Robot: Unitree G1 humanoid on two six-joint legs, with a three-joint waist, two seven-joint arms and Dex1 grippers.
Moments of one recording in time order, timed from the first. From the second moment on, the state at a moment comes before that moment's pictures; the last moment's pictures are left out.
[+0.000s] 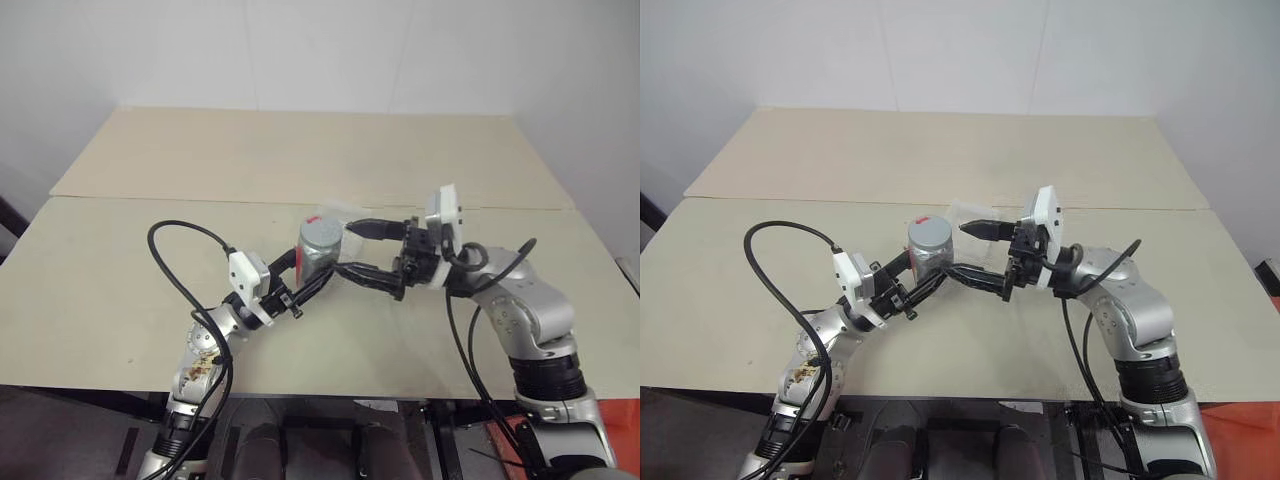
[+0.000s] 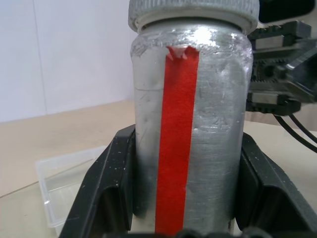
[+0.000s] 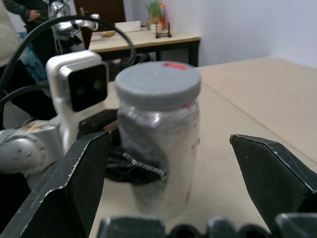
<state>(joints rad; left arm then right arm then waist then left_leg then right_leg) -0.20 0.20 -0.08 -0.14 -0.39 -0.06 -0.76 -0.51 -0.49 0.03 -0.24 0.60 0.53 1.00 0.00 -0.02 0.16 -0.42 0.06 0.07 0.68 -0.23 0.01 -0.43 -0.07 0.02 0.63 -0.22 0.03</state>
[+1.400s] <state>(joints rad) -0.21 0.20 -0.11 -0.09 -0.33 -0.07 -0.74 -0.64 -0.38 0.13 -0.24 0.49 0.49 0.86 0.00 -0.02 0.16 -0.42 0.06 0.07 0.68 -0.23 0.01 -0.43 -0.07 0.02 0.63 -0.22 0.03</state>
